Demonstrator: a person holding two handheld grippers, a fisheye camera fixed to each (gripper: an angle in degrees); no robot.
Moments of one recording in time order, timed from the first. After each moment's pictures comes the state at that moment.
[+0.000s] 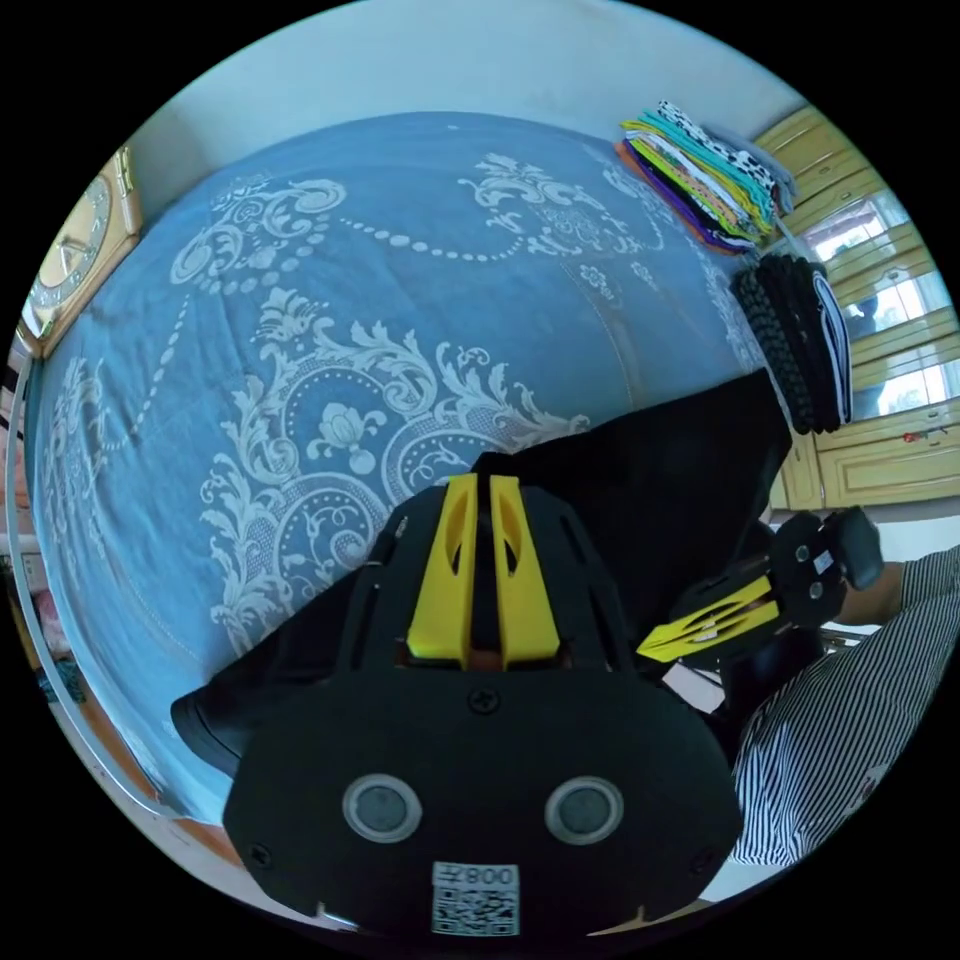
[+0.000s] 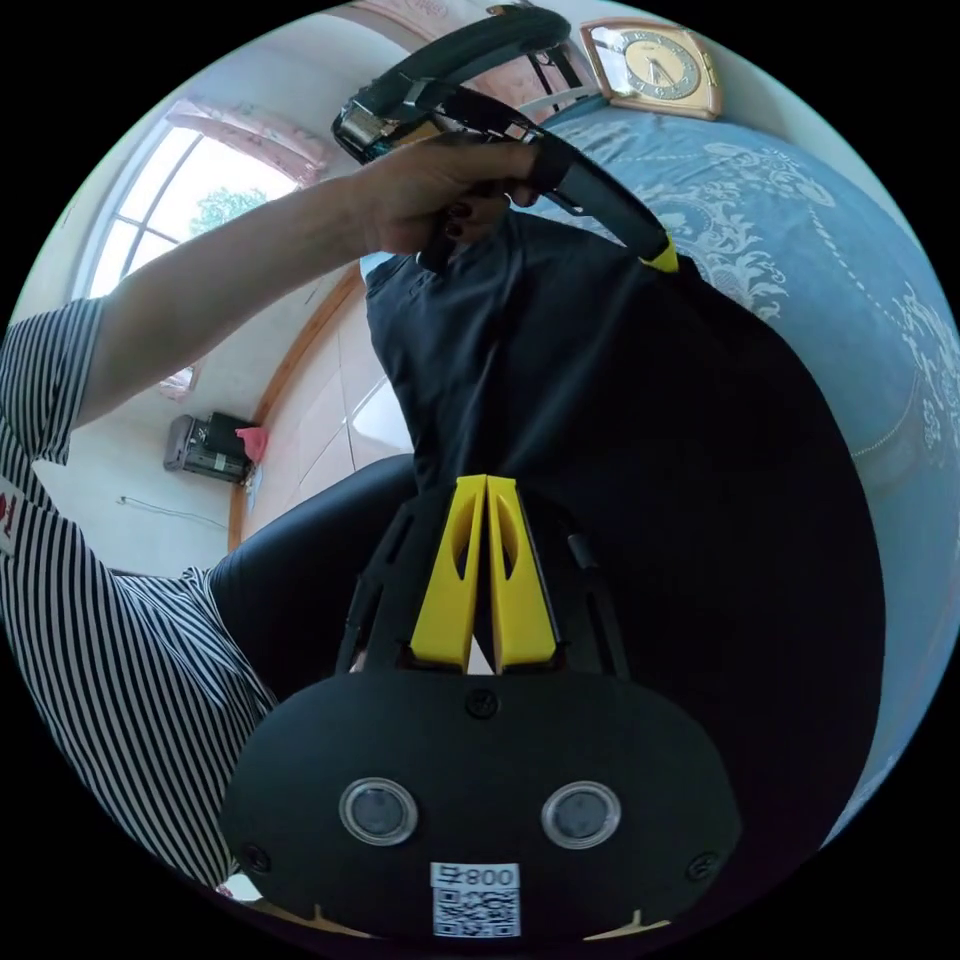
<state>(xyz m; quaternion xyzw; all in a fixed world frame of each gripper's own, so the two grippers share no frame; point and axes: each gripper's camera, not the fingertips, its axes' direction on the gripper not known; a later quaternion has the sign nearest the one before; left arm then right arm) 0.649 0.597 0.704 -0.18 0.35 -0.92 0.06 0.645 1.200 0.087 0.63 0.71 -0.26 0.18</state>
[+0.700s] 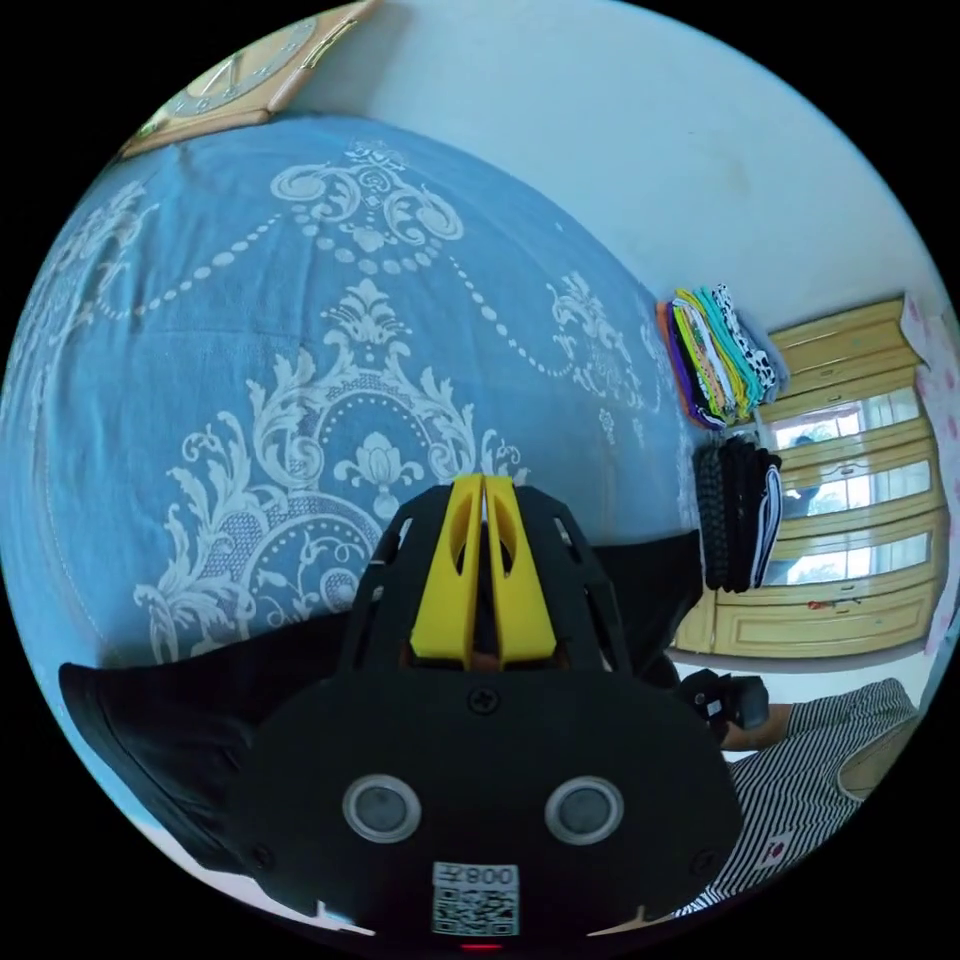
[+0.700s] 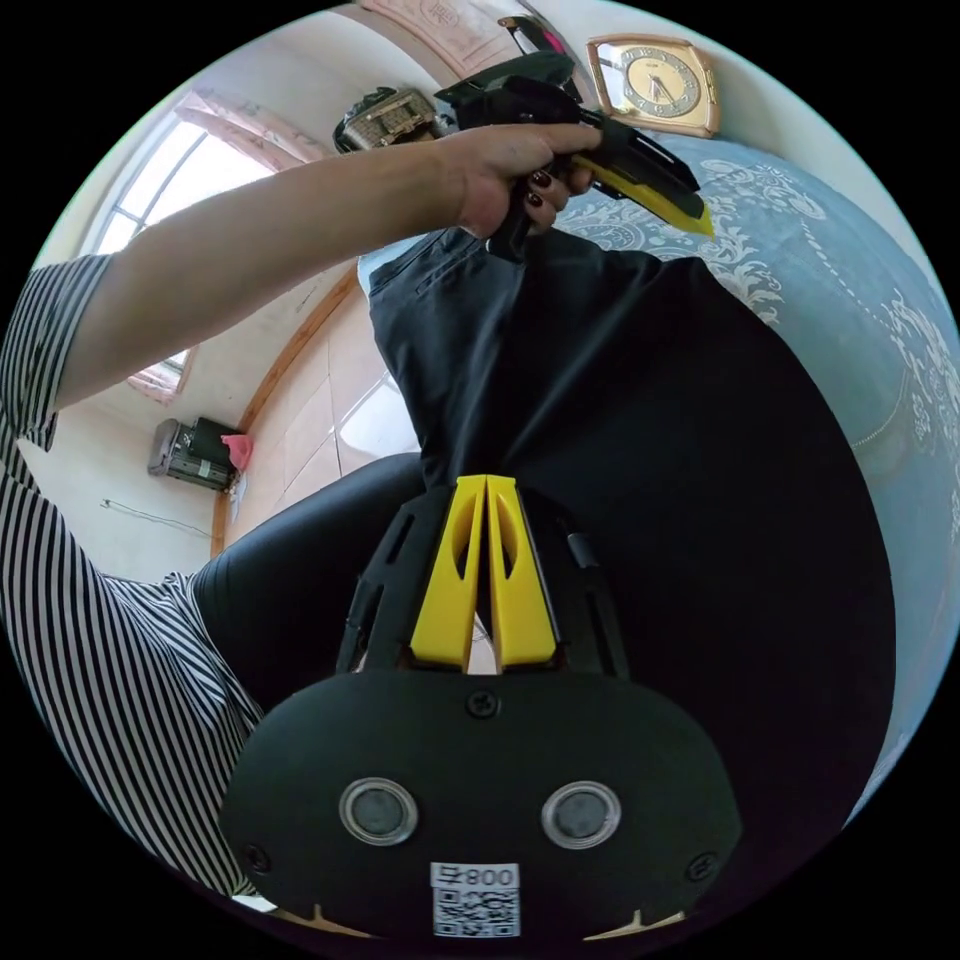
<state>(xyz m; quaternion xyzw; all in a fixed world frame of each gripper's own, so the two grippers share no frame) 0.749 0.639 0.675 -0.09 0.21 -0.96 -0.14 0.631 1.156 0.098 0.64 0.71 -0.26 0.15</state>
